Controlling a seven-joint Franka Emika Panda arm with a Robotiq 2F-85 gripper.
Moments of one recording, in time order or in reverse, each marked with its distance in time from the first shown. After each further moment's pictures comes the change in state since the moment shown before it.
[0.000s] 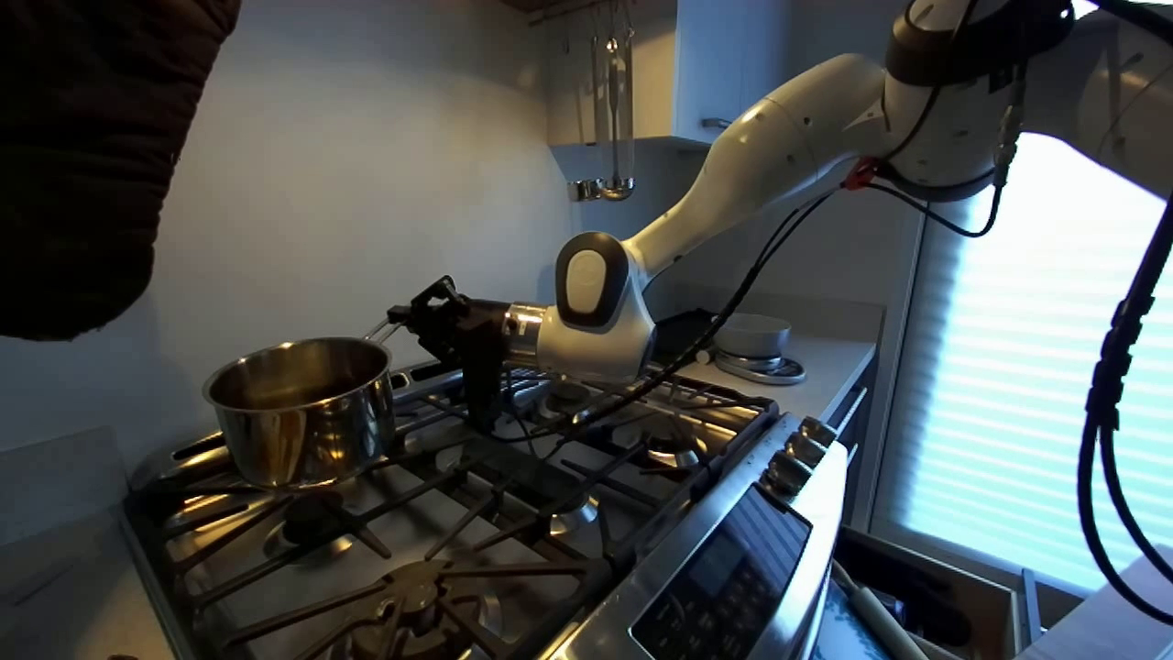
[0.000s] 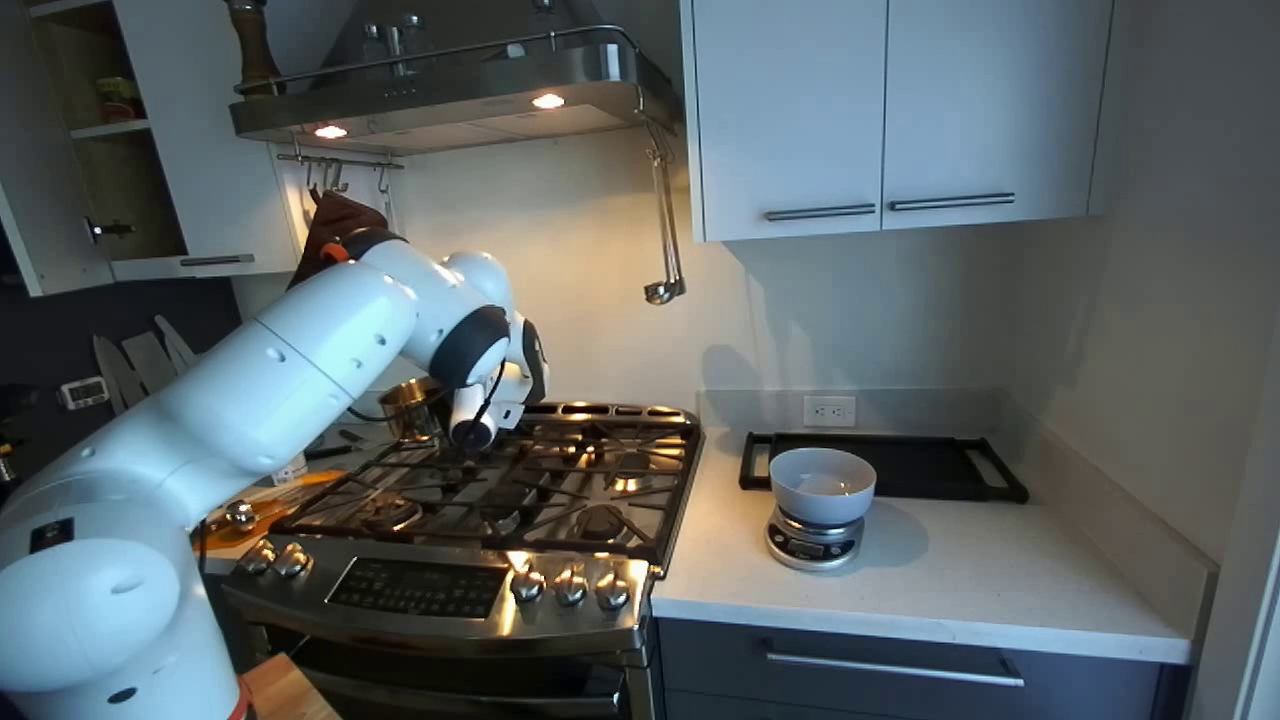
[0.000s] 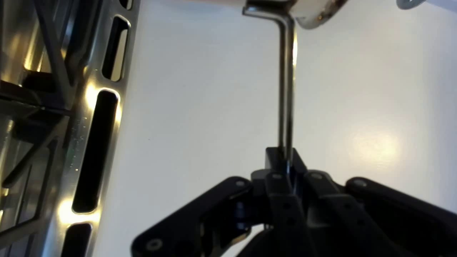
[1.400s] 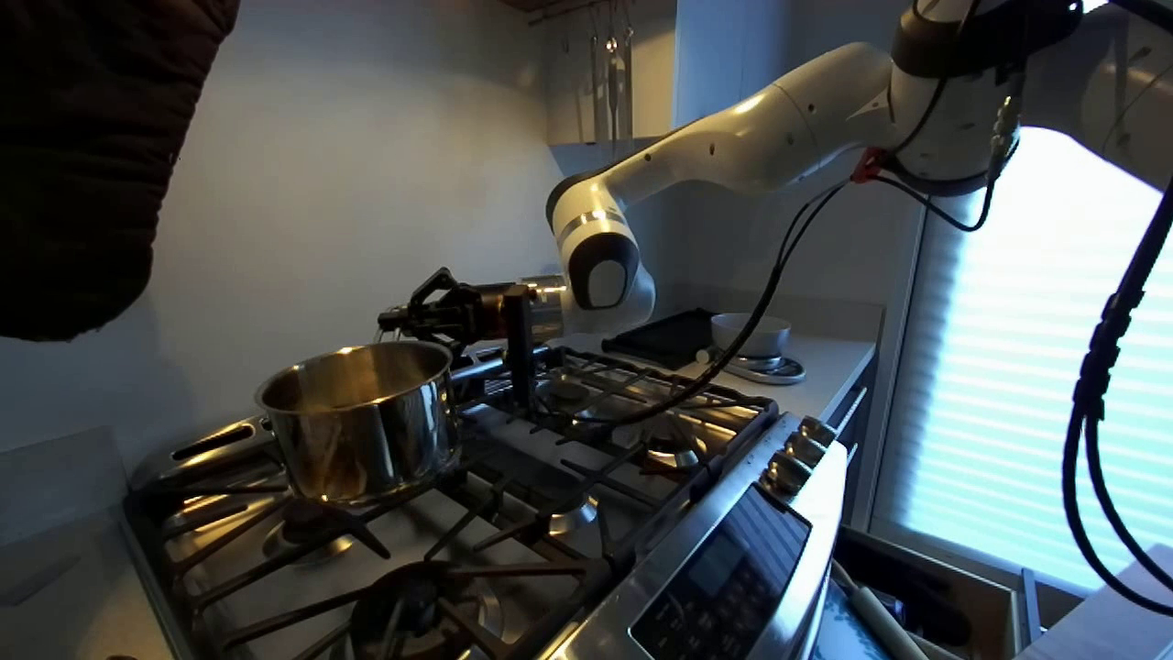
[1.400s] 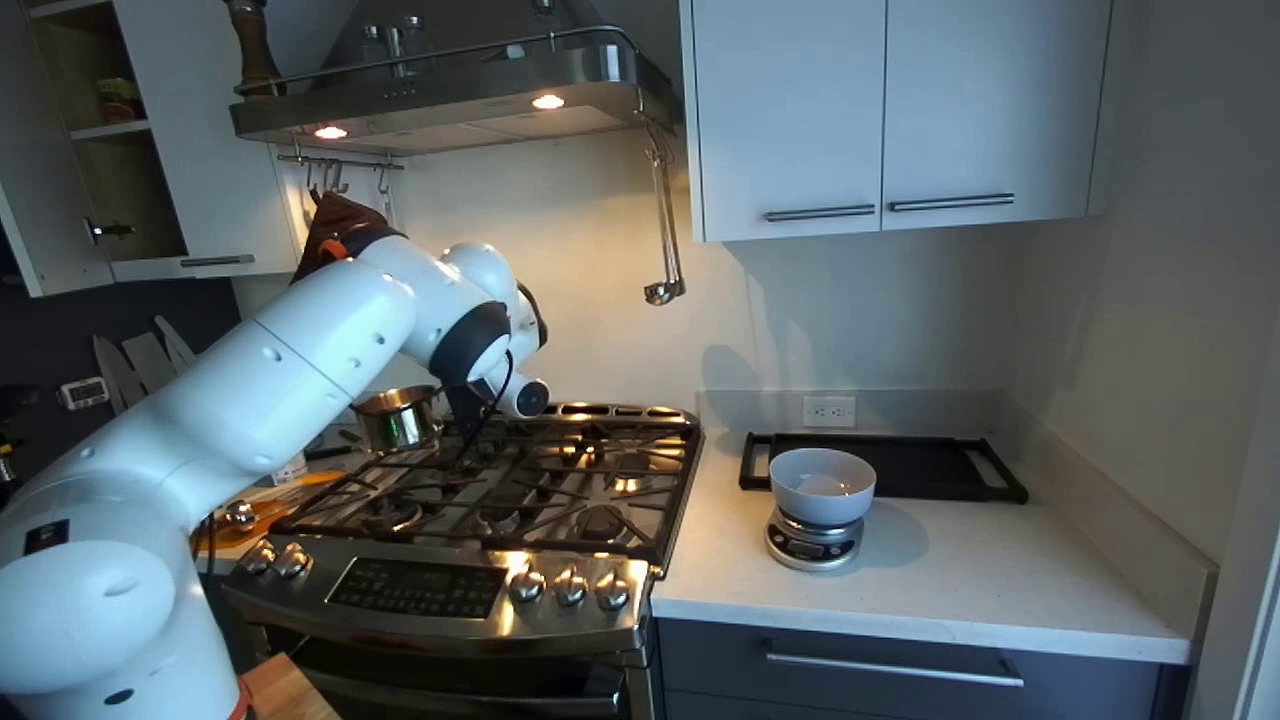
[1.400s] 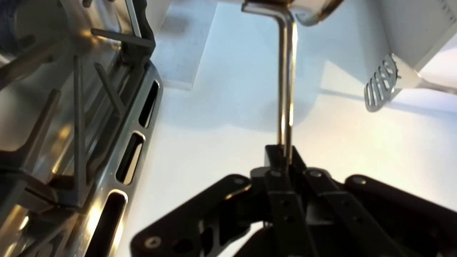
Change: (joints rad) arm -0.024 -0.018 0.023 0.045 -0.877 0.117 0.821
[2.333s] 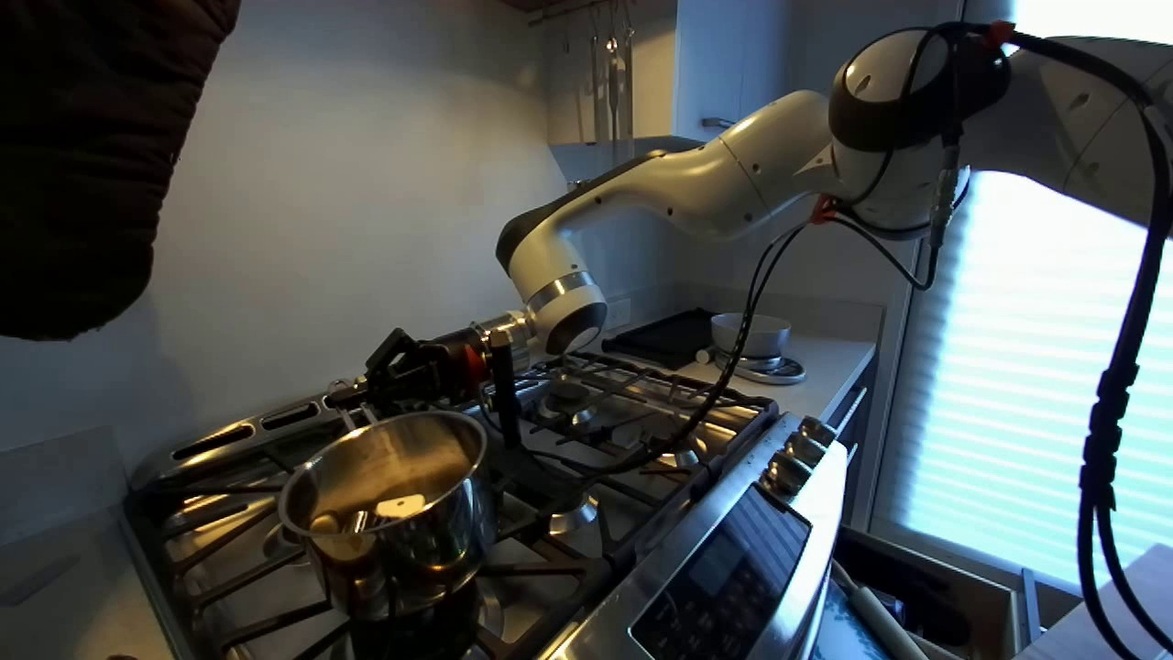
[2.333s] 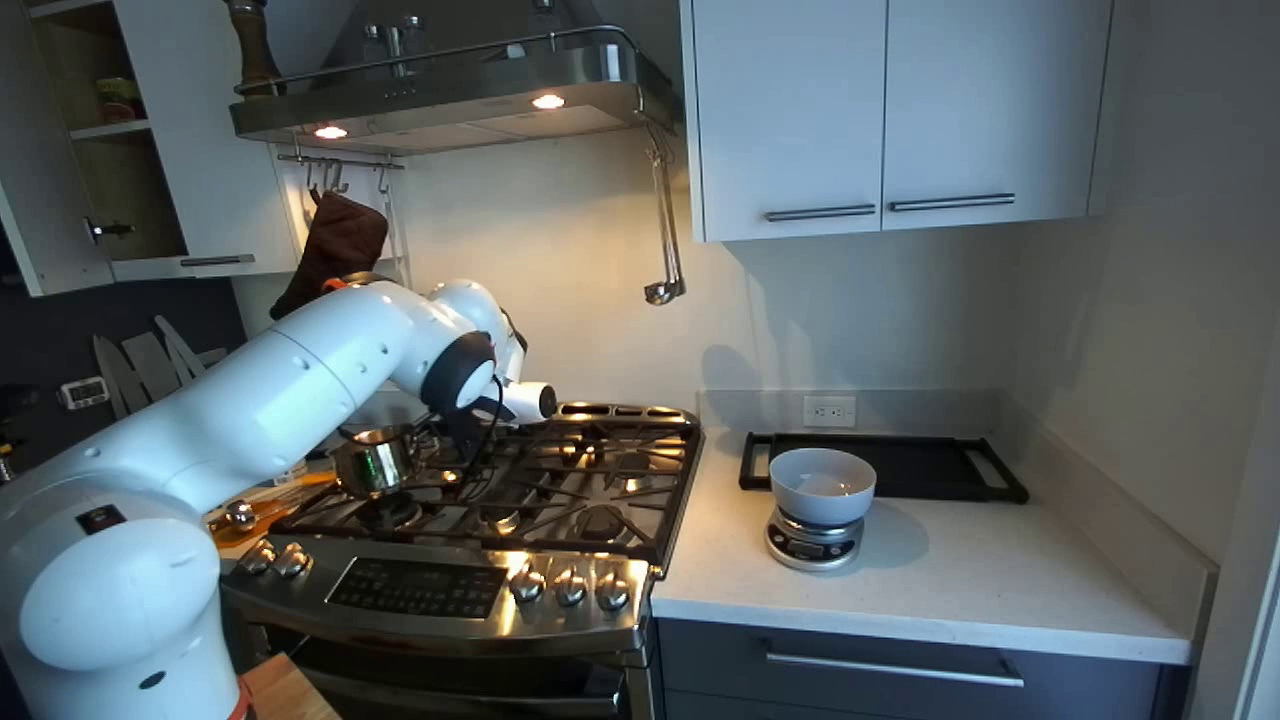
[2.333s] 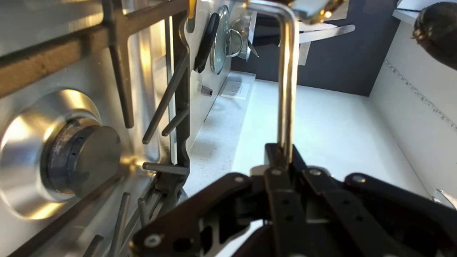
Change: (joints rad) arm 0.248 0.128 -0.231 0.246 -0.496 -0.320 0.383
